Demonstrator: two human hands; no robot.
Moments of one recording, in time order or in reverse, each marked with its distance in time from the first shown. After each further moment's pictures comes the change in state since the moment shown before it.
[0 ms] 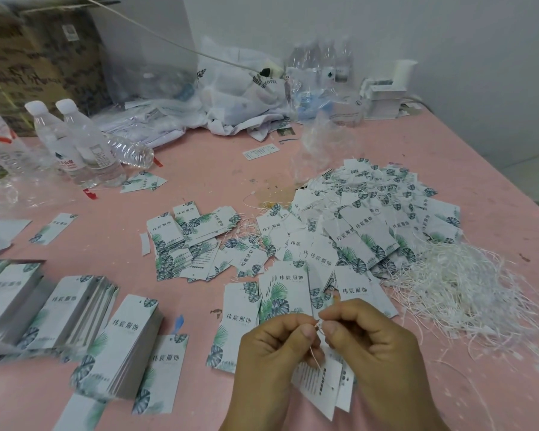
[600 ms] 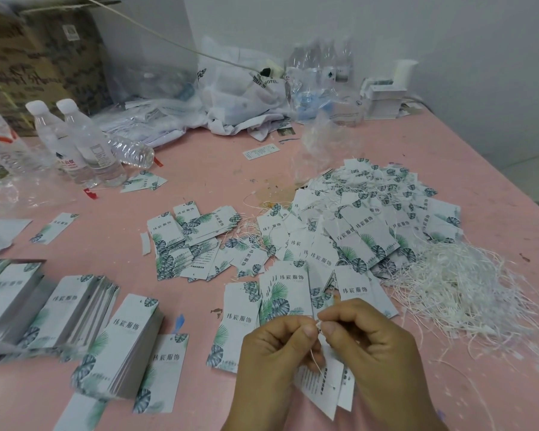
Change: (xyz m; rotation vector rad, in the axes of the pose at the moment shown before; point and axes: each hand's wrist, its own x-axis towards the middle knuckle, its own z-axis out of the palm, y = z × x) left_hand -0.003 0.005 0.005 0.000 0.016 -0.035; right_hand 0.001 -0.004 0.002 -0.012 -0.002 0.000
